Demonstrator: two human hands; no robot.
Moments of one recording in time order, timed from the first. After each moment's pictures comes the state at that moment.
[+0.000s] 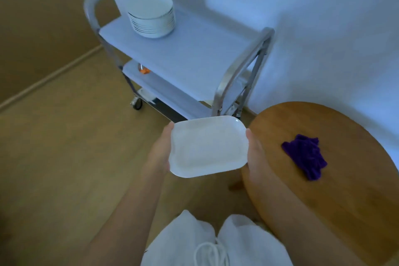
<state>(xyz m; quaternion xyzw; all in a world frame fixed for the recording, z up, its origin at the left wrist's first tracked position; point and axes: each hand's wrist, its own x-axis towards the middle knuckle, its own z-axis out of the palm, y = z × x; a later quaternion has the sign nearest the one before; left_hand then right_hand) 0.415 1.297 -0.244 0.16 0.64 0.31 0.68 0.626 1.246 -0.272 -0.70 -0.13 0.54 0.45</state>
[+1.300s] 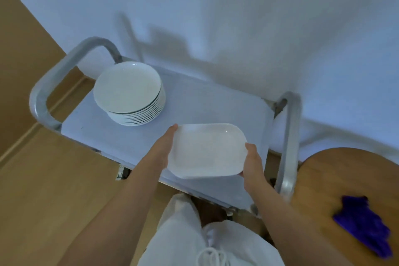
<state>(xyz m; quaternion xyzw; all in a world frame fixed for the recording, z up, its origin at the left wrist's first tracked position) 0.432 1.723 -0.236 0.34 0.65 0.17 0.66 0.592 1.587 -0.257 -0.72 0.04 0.44 0.54</state>
